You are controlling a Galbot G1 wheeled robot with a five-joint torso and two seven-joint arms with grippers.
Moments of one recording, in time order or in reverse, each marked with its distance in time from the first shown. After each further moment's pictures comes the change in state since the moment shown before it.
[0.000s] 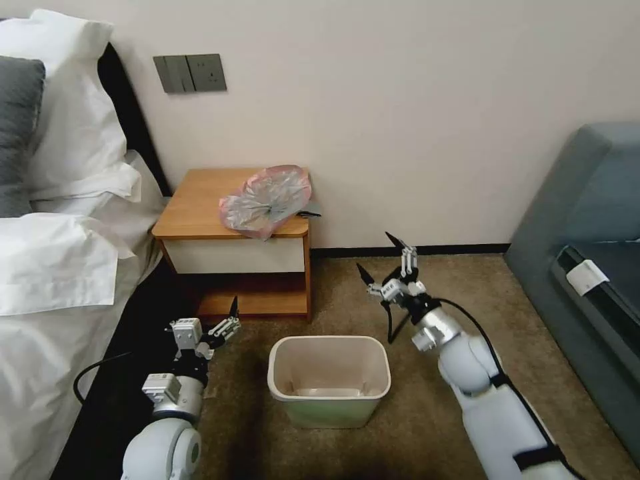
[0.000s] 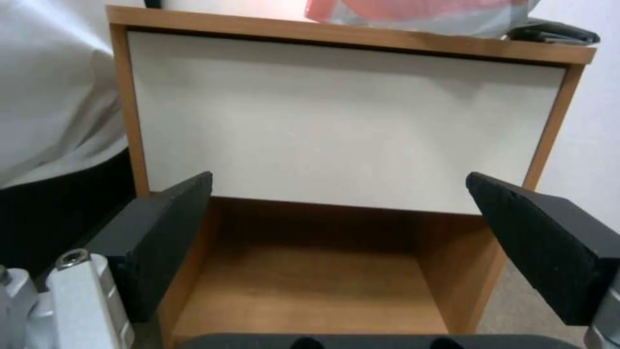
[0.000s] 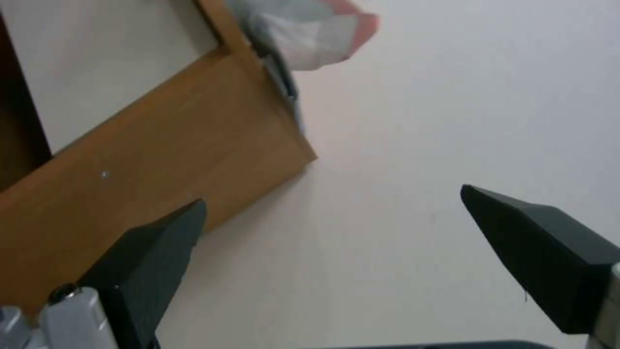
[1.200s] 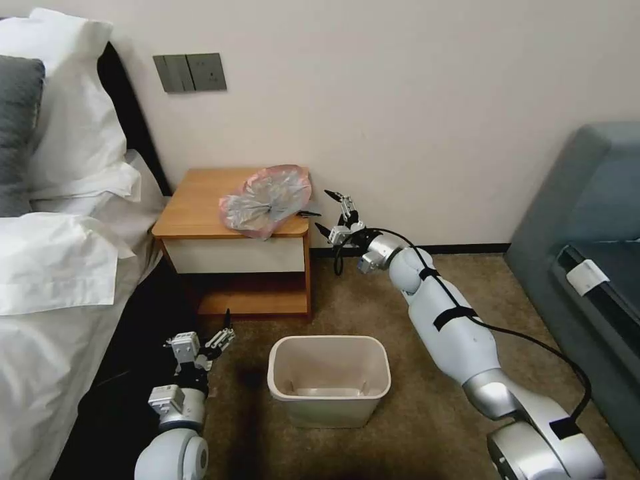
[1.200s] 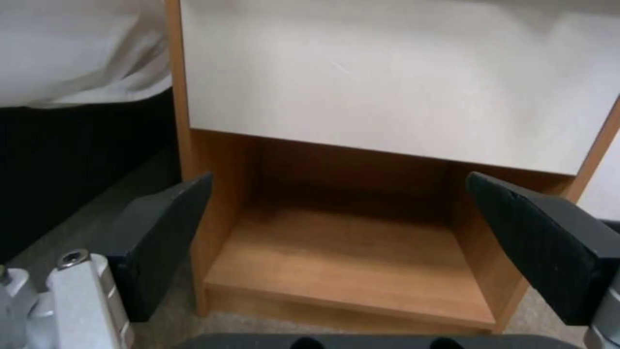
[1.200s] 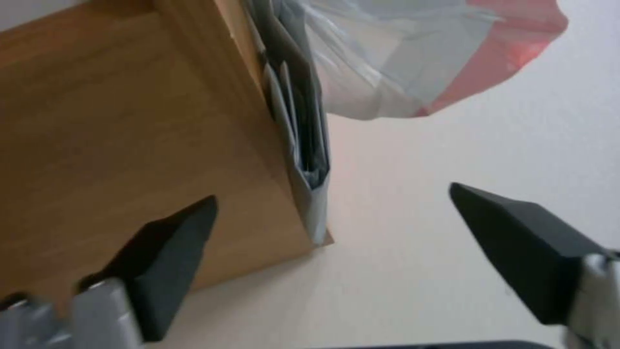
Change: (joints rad) left arm -0.007 -0.073 -0.025 0.098 0.036 -0.044 -0.020; right arm 0.512 0.124 -0.202 -0.510 -0.197 0.102 0.035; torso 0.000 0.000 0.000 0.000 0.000
